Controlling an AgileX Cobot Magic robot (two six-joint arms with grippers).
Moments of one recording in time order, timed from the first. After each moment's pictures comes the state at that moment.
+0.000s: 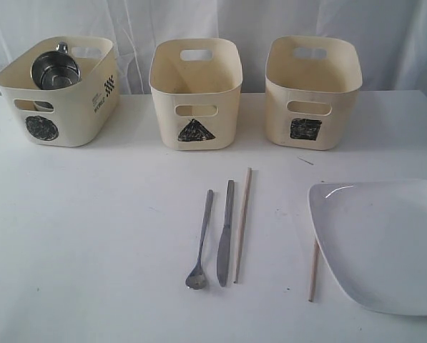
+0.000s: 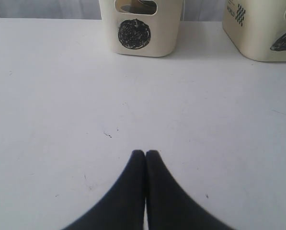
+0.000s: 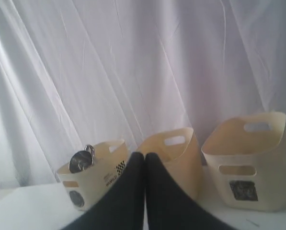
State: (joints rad) left arm 0.01 0.00 0.02 -0.24 0.34 0.18; right arm 0.16 0.00 -0.34 0.36 0.25 0.00
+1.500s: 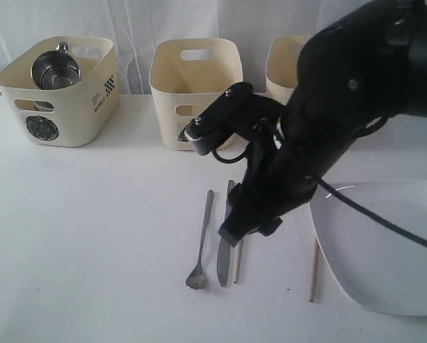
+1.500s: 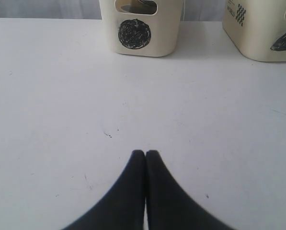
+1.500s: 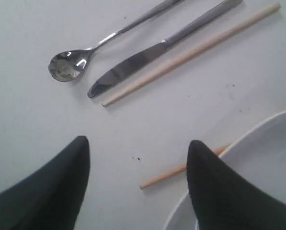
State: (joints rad) left arm 0.01 0.00 0.02 -0.24 0.34 0.18; right arm 0.60 1.52 -1.16 -0.10 0.92 -0.11
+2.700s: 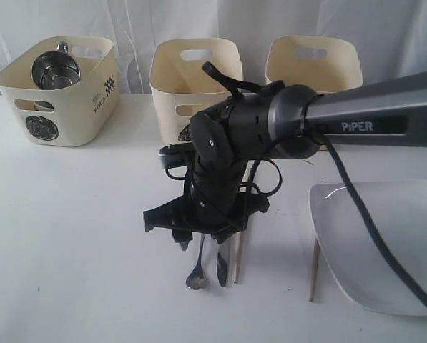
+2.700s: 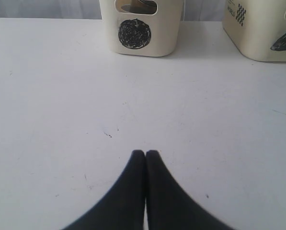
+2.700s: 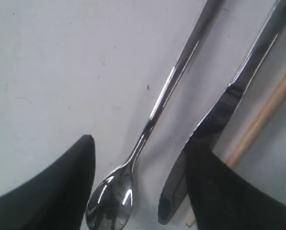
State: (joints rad) left arm 0.01 0.00 0.02 -0.24 0.34 0.18; right arm 0.61 2.00 -1.38 0.02 0.78 0.44
